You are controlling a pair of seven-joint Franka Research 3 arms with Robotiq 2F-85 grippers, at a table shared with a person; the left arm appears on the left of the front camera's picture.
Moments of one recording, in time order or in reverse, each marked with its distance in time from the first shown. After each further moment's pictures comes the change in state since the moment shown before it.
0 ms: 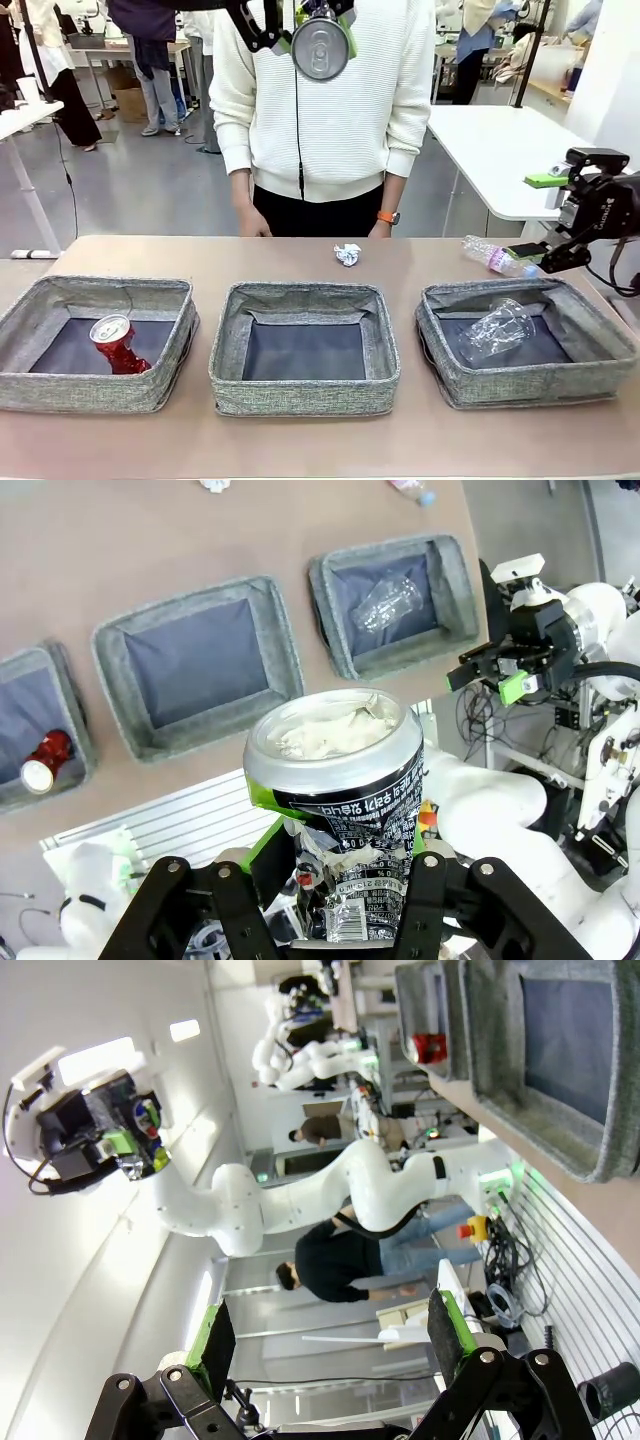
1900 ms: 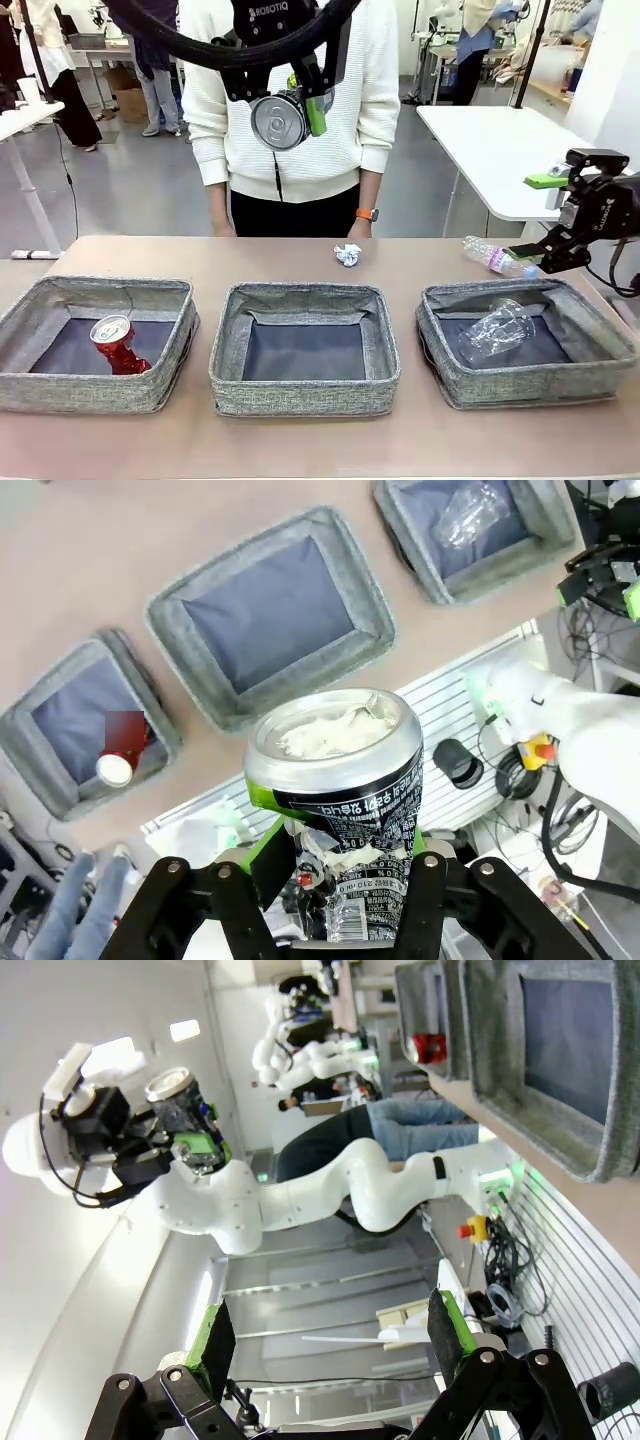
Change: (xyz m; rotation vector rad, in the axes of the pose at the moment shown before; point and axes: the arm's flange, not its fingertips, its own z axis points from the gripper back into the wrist) left arm -0.013 0.010 -0.046 0.215 0.174 -0.227; right arm 0.000 0.000 0.000 0.000 0.000 0.000
